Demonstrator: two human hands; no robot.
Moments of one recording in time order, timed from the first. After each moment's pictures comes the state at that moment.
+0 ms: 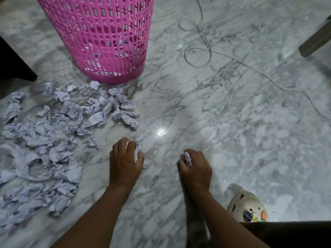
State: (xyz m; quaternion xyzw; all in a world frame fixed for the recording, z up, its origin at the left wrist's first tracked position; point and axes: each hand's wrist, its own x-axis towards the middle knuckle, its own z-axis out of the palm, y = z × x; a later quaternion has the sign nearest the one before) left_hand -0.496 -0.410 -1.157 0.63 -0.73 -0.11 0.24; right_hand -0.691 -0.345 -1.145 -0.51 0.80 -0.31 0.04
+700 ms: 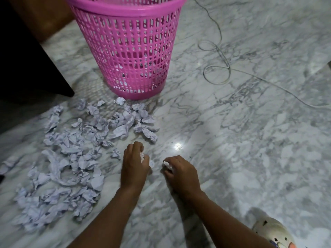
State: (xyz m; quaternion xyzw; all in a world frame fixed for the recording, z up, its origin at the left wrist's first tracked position) left_hand -0.483 -0.431 -1.121 0.66 -0.63 -0.23 0.32; right_hand -0.638 -0.396 -1.153 -0.69 0.66 -0.24 0.16
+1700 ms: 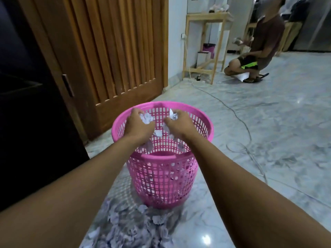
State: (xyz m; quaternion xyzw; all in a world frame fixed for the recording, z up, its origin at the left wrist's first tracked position) left_hand -0.449 -0.744 -0.829 0.68 -0.53 -0.25 0.44; right_hand -0.590 -0.769 -0.827 -0.65 0.57 -0.38 0.32
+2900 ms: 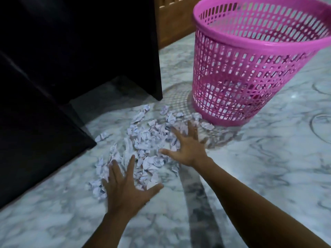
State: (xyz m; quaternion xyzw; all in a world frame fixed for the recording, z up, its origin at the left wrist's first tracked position) left_hand -0.355 -0.381 -1.102 0.90 -0.38 -0.18 0.09; right_hand -0.491 -0.576 -1.117 -0.84 0.47 -0.02 0.26
